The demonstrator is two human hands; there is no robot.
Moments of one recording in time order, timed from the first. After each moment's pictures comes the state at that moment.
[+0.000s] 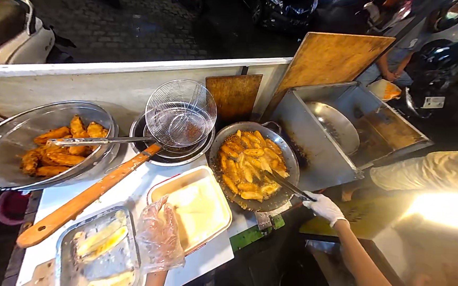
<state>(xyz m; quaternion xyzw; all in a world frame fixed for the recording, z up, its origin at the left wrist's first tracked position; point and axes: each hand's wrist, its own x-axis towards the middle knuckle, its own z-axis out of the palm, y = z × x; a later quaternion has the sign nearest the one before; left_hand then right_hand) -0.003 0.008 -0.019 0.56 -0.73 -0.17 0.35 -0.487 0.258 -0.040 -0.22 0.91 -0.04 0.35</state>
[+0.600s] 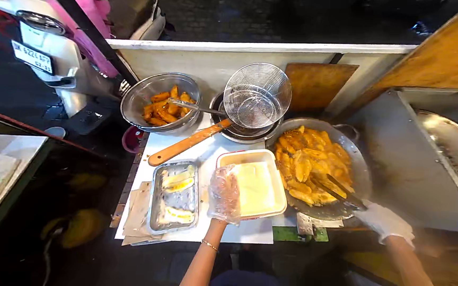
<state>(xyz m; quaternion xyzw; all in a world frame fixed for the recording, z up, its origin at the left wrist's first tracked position) -0.004 0.012 -0.031 0.61 -0.70 -0.21 0.31 -0.442 0.180 -0.030 -0.29 0.92 0.15 0.23</state>
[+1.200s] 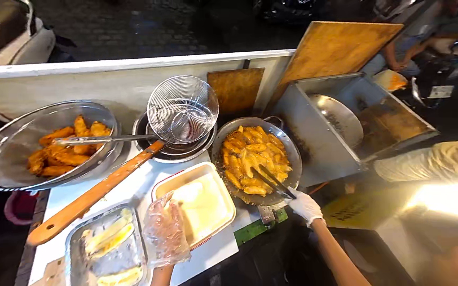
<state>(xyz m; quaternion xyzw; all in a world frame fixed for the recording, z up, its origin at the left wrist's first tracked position) -0.007 0.010 -0.013 0.56 -0.74 -0.19 0.32 -0.403 0.214 -0.044 -0.24 0.92 0.01 0.32</state>
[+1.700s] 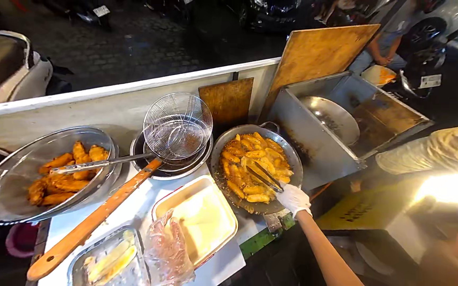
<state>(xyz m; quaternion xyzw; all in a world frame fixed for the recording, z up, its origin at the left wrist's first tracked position) -0.005 0.005 -0.026 0.58 -0.74 -0.13 0.31 -0.368 0.140 -0.007 -0.22 0.94 0.05 0.26</state>
